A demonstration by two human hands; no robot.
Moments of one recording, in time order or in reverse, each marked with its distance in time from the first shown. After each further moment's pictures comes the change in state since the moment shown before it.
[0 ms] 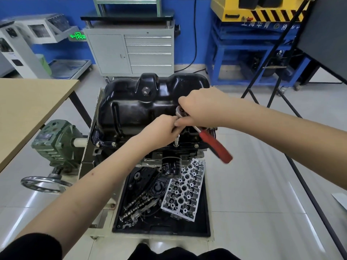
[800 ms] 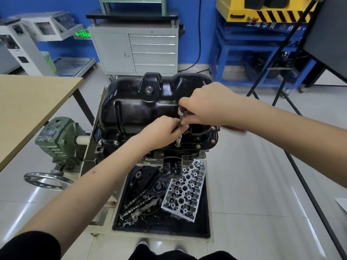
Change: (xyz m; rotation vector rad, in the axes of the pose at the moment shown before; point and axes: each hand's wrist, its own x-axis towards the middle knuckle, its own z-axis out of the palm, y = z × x) left_hand -0.001 -0.003 0.002 0.004 -0.030 -0.012; right_hand 0.002 0.007 0.003 -0.169 0.064 -0.099
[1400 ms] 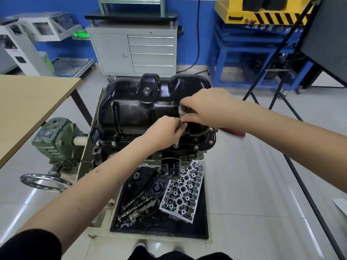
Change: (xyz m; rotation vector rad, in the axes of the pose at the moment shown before) left_hand 0.008 0.007 0.008 0.051 0.086 -0.024; right_hand -0.006 0.003 0.009 0.270 0.043 0.104
